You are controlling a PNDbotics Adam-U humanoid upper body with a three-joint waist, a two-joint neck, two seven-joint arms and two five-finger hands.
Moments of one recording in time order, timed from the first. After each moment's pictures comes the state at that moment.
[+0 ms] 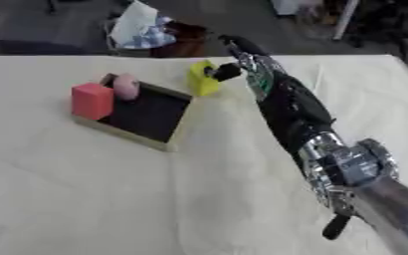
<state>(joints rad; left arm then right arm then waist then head) -0.23 0.26 0.00 -1.92 -0.23 0.10 -0.06 -1.10 -0.50 -0.07 -0.46 0.83 -0.10 0.03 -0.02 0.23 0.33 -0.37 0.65</state>
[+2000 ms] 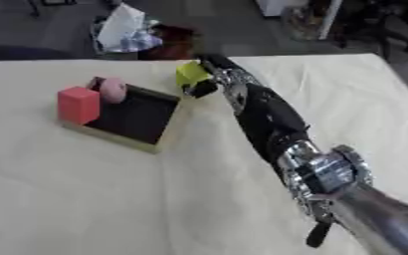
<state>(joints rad) -0.23 0.25 0.00 -1.92 -0.23 0.10 -0.06 -1.10 -0.42 -0.04 -0.46 0.92 -0.09 0.11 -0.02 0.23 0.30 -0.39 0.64</state>
